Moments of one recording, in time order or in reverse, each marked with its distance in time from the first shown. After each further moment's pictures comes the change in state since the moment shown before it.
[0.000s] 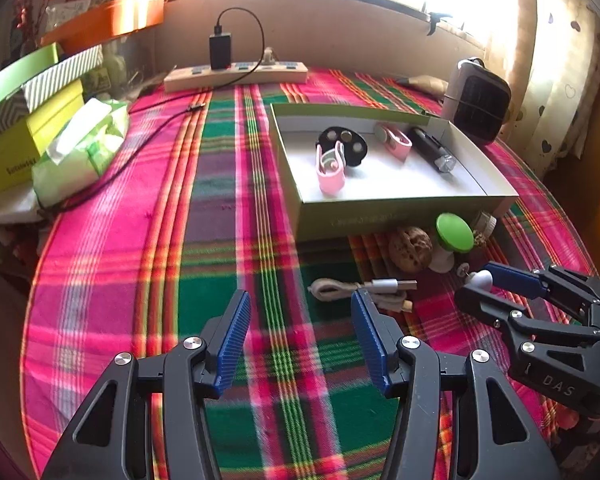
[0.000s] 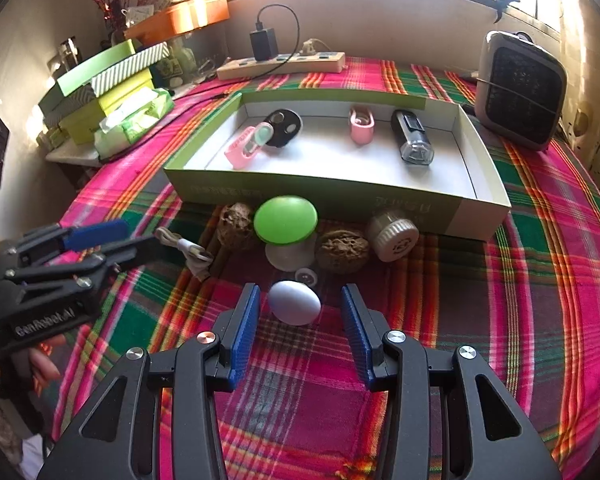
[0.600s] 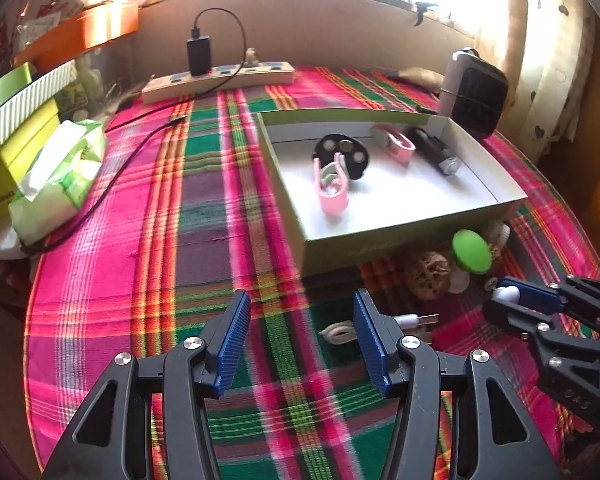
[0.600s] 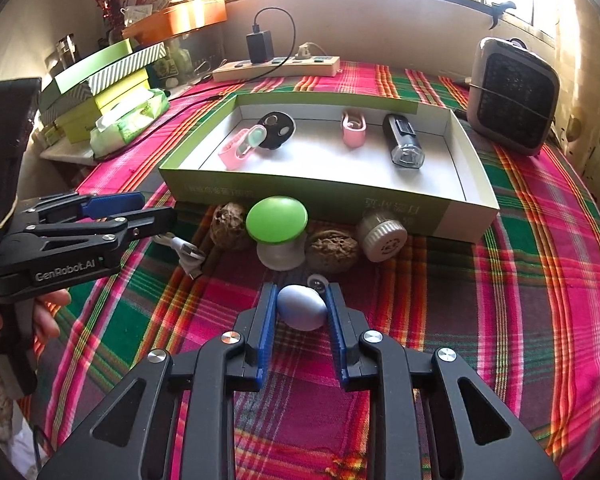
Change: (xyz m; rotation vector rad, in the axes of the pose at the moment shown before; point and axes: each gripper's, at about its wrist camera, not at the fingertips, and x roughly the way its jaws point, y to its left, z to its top) left arm 0.019 0.007 0.019 0.061 0.013 -0.023; right arm -0.004 0.000 -0.001 -0.014 -0.015 -0.027
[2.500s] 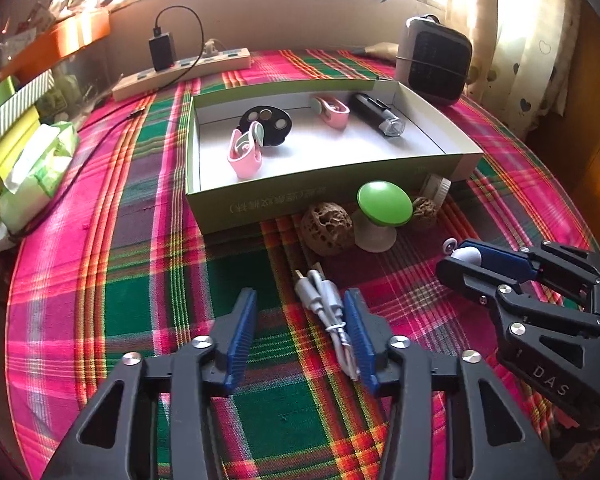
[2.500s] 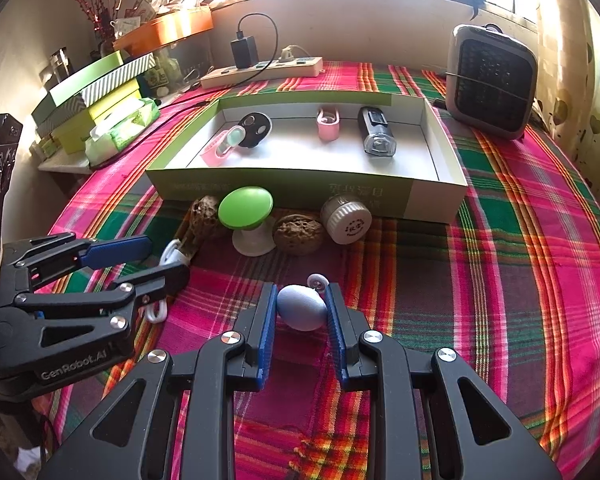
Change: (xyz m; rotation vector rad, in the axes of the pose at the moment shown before) left arm -0.004 -0.063 -0.018 0.048 0.051 0.008; right arm -0.008 -0.019 -0.011 0.046 -0.012 0.005
